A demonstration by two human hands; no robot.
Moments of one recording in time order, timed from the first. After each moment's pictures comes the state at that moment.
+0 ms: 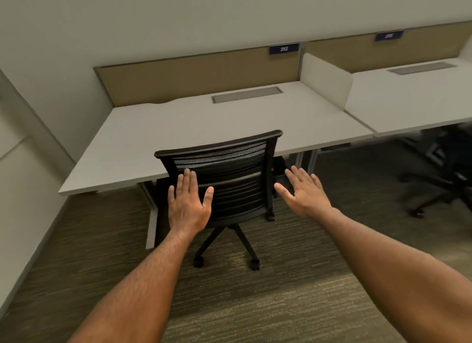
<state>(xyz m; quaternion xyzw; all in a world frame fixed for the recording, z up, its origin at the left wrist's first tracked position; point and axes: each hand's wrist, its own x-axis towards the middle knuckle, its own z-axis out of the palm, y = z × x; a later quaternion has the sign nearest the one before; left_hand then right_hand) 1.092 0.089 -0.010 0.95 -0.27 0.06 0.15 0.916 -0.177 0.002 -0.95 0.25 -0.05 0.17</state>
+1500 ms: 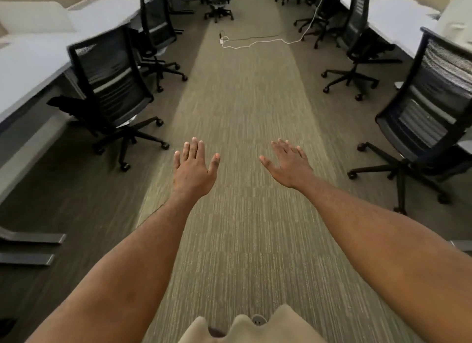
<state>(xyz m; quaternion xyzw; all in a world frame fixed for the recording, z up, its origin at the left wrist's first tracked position) 0.262 -0.293 -0.021 0.55 -0.82 -0.09 0.11 0.010 -0.206 -0.022 -0.60 0.78 -0.10 0.11</state>
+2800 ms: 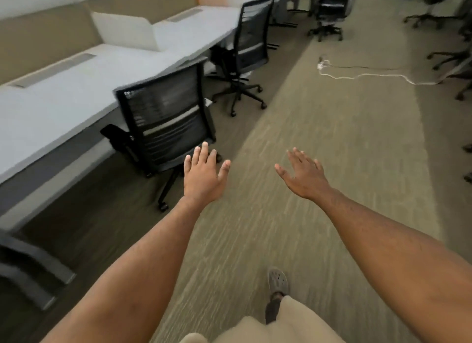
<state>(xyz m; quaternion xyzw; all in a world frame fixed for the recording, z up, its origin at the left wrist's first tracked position) 0.203 -0.937 -0.040 0.70 -0.70 -0.05 0.14 -0.071 -0.951 -0.058 -0.72 0.68 -0.10 0.15</state>
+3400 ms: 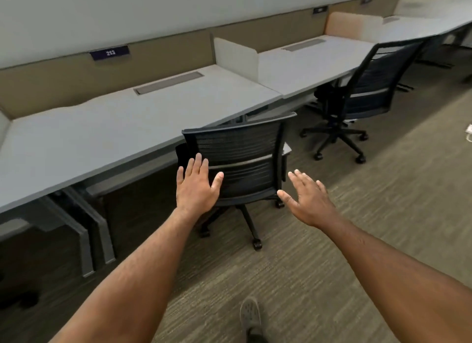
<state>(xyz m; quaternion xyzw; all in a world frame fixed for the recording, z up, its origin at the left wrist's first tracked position) 0.321 -1.155 0.002 0.86 -0.49 0.01 0.12 0.053 -1.287 -0.033 -0.88 0.44 -0.10 0.14</state>
